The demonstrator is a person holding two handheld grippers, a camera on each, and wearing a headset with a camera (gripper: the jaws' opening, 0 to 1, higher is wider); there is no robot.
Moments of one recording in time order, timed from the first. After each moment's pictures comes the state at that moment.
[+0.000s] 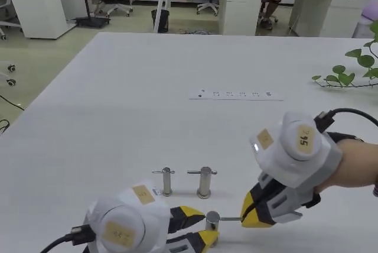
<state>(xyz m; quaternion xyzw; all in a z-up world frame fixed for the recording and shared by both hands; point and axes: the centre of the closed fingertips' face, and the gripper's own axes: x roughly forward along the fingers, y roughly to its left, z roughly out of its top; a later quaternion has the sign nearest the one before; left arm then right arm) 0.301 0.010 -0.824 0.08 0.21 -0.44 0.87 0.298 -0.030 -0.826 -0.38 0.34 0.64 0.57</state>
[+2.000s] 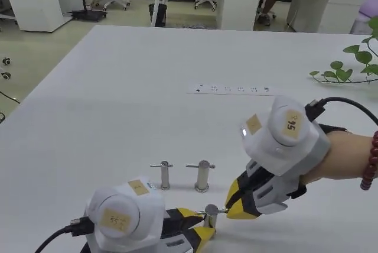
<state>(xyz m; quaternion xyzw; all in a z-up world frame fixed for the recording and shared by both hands) 0.299 0.011 -0.839 0.02 0.25 -0.44 0.86 0.297 -0.011 -0.818 -0.36 0.34 0.64 0.59</state>
